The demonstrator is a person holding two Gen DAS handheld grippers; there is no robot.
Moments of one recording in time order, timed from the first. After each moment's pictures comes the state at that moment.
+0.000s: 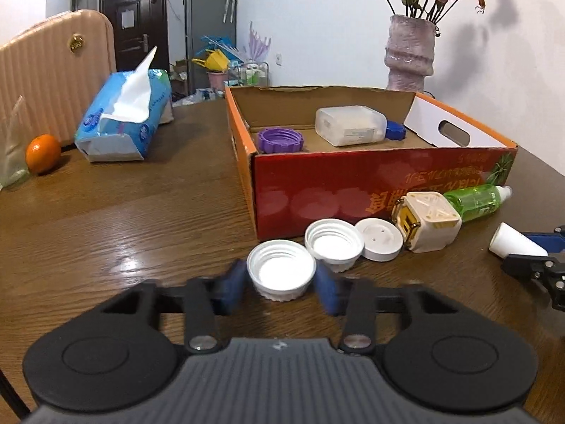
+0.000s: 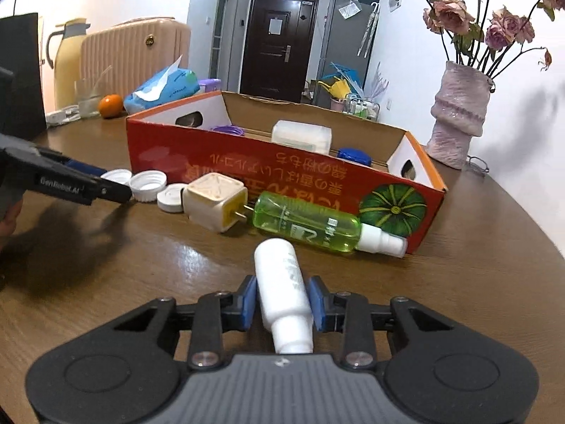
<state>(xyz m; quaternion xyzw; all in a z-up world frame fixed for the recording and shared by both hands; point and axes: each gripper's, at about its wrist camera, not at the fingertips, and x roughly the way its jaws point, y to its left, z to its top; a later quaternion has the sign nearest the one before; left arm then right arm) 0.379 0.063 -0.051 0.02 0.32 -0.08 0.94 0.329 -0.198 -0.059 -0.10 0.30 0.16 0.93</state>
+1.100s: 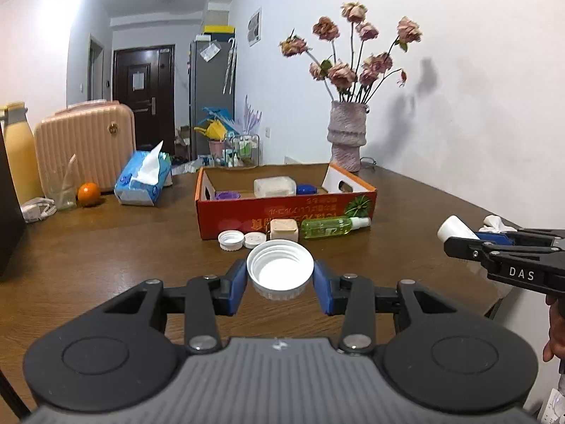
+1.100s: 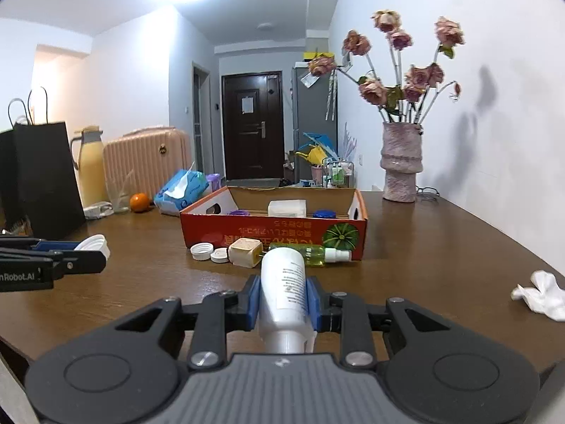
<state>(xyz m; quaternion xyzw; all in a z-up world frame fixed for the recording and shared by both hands) 0.124 -0.023 0.040 0.01 0.20 -0.07 0.98 0.139 -0.268 0.012 0.01 0.18 0.14 0.97</state>
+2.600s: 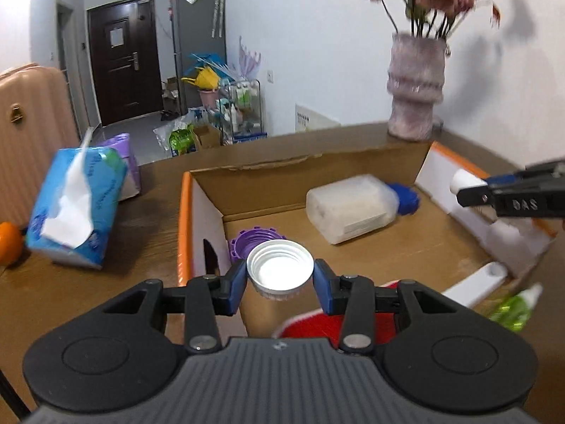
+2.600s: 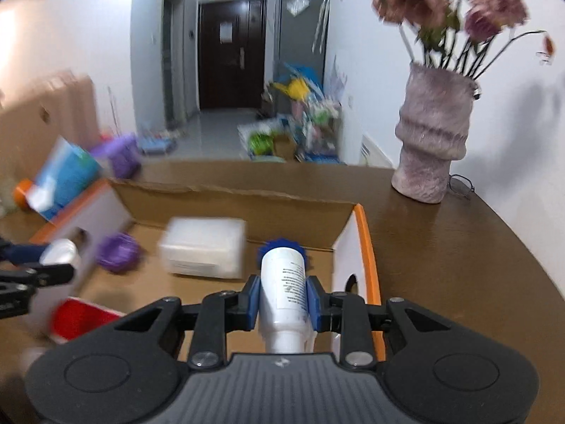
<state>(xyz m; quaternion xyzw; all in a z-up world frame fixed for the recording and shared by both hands) 0.500 0.019 -0.008 0.05 0.31 -0.08 0.95 0.543 -0.219 -0.009 -0.06 0.33 0.09 0.94</state>
